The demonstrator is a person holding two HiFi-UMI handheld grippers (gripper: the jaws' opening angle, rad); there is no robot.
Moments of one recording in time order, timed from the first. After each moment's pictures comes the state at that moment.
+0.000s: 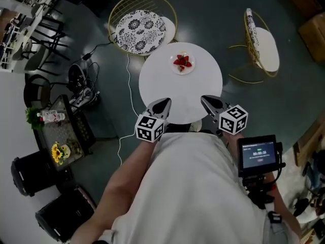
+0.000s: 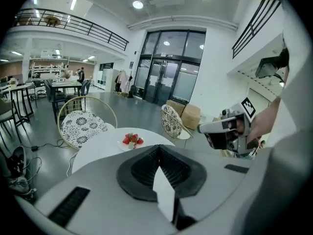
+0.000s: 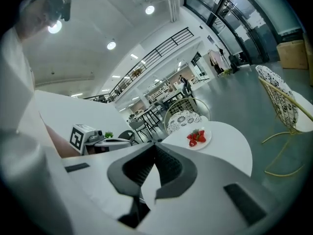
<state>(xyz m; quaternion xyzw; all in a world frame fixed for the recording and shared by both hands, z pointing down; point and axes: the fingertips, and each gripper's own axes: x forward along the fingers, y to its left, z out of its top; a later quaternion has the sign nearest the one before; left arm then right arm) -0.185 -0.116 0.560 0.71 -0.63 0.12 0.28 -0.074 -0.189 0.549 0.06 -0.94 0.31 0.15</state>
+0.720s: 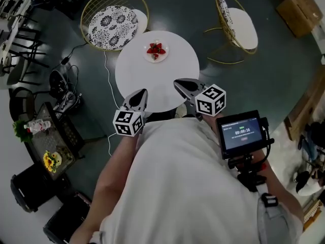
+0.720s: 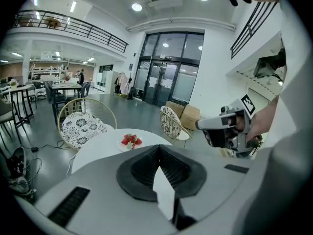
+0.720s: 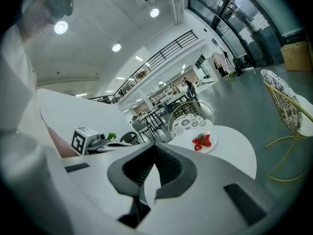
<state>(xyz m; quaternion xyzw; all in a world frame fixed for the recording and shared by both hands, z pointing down) -0.186 -0.113 0.557 0.71 -0.64 0.12 0.27 -0.089 -0.185 0.535 0.04 -0.95 0.29 0.13</state>
